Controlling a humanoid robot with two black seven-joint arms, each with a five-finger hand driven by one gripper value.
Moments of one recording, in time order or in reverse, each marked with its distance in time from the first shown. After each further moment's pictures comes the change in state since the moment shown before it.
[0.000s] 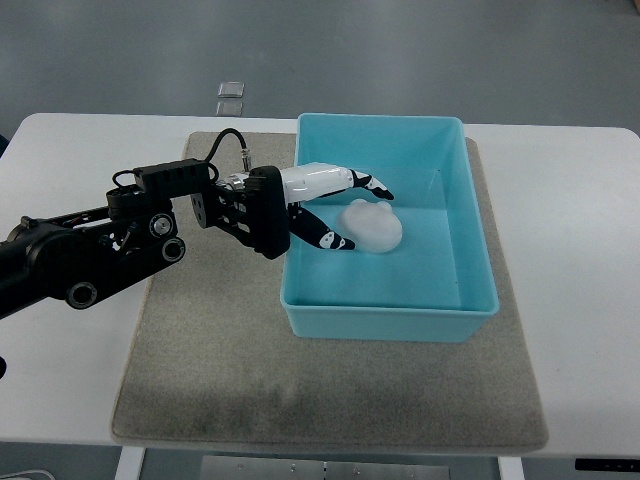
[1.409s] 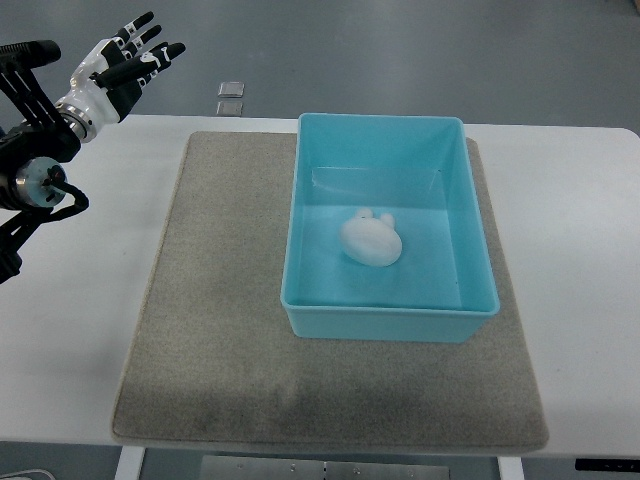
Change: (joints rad) left arm 0.028 0.106 -0.191 0.441 -1.411 0.014 0.001; right arm 0.000 0.000 0.000 0.000 0.000 0.000 0.000
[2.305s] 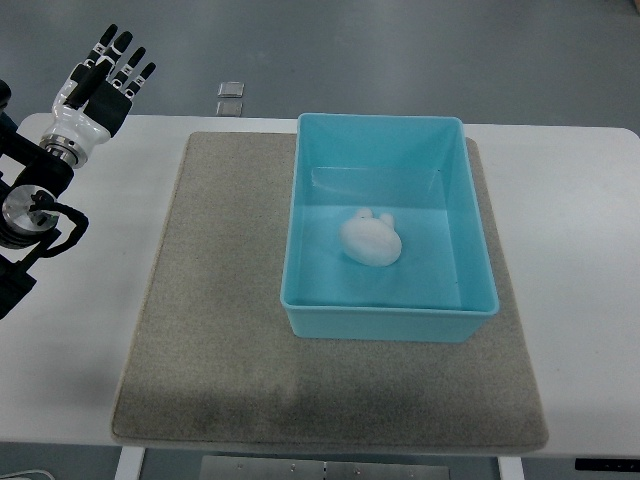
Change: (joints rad) left arm 0.150 -0.054 -0.221 -0.004 -0.261 -0.156 -0.022; right arm 0.000 0.000 0.000 0.000 0.000 0.000 0.000
